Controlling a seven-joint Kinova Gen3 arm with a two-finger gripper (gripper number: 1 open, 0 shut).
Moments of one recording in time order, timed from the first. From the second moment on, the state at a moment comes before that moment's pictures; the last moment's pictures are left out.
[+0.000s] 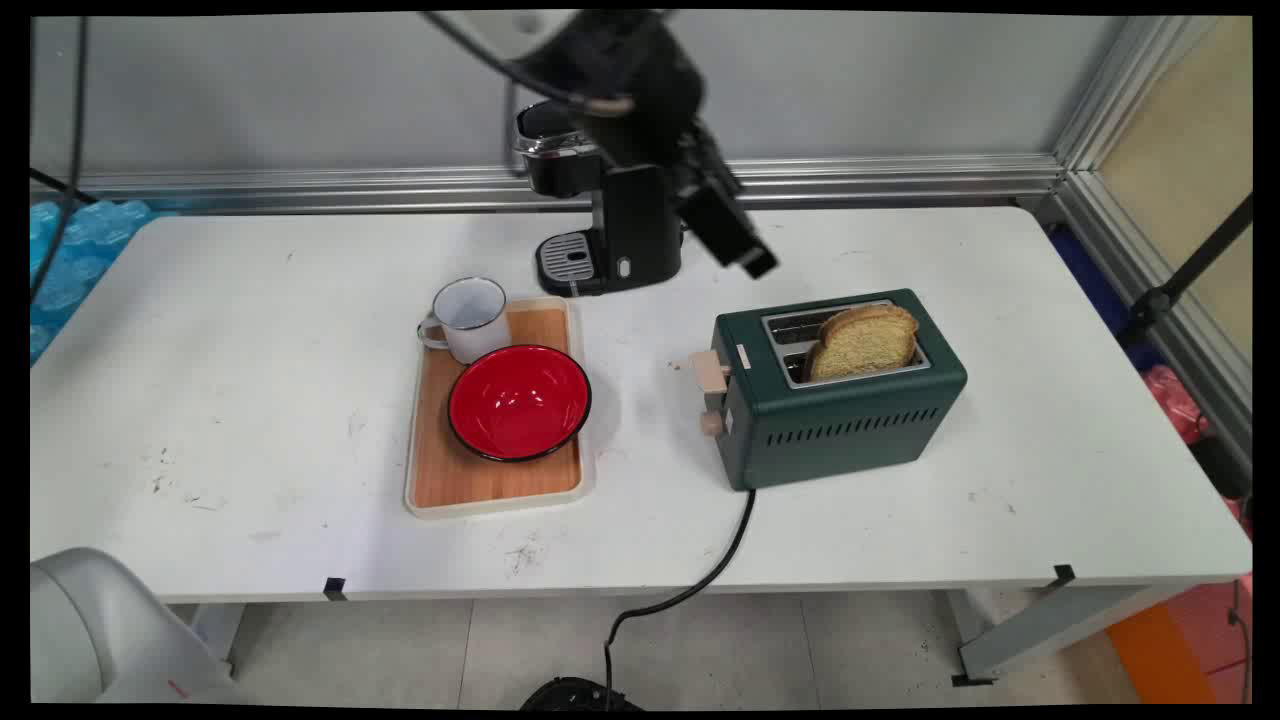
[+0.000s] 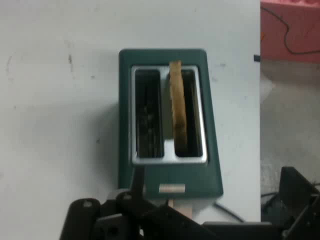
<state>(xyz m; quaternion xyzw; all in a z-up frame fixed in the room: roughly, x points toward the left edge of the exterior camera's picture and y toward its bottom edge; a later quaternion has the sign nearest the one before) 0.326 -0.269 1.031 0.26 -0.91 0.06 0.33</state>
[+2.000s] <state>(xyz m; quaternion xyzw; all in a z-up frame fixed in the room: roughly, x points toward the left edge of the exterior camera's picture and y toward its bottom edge) 0.313 -0.247 0.923 0.27 -0.92 0.10 0.28</state>
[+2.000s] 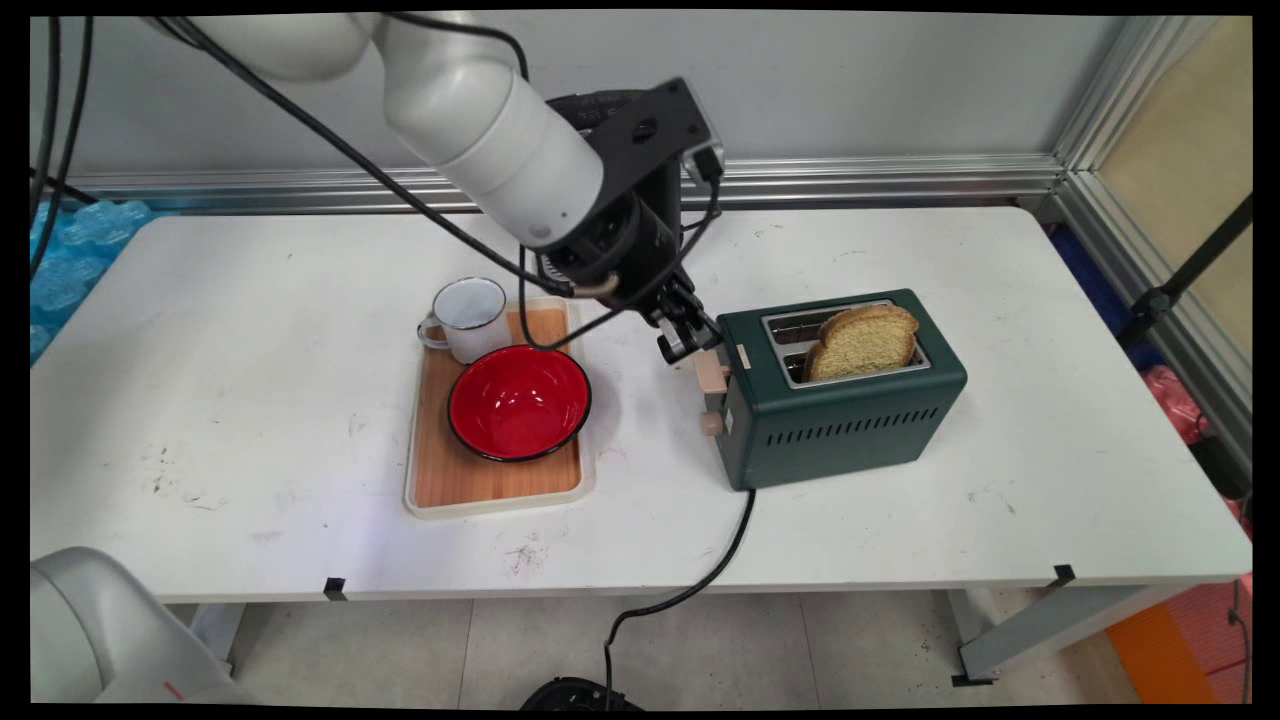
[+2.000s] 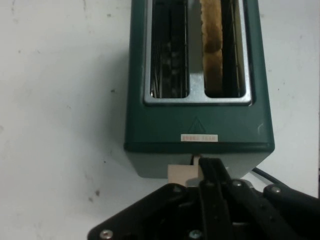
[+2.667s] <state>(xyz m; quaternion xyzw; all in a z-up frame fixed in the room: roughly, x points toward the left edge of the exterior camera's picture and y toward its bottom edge) 0.300 -0.258 0.891 0.28 -0.92 0.09 0.26</state>
